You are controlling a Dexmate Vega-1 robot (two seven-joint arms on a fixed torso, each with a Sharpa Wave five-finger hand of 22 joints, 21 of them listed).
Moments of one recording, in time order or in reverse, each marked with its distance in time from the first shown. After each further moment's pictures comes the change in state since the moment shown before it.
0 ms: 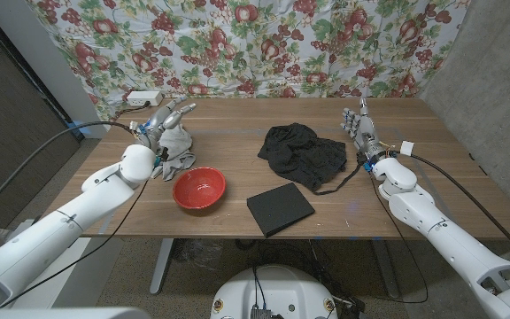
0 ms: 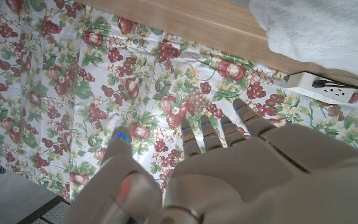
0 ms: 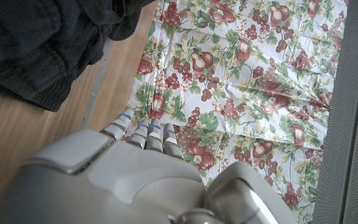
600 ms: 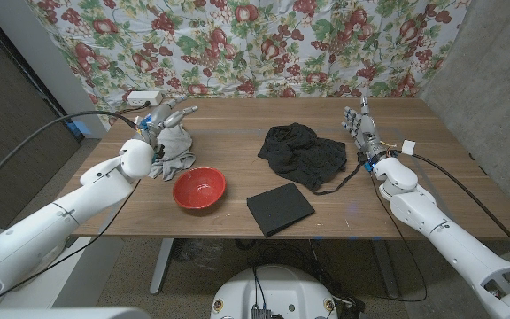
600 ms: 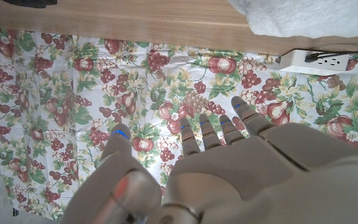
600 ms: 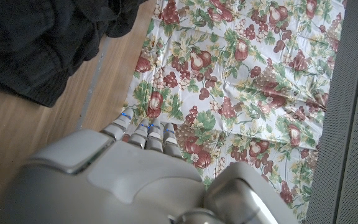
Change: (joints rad) left arm -0.041 0.056 0.046 -0.040 0.128 0.119 -0.025; left_hand 0.005 0.005 0.000 0.000 0.000 -0.005 0.005 -0.007 0.000 0.004 -0.003 0.002 0.000 0.000 0.000 0.004 0.000 0.015 -0.008 0.000 0.000; right arm -0.015 -0.012 0.004 -0.030 -0.009 -0.001 -0.020; right_hand 0.000 0.000 0.000 0.000 0.000 0.000 0.000 0.003 0.000 0.000 0.000 0.000 0.000 0.000 0.000 0.000 0.000 0.000 0.000 0.000 0.000
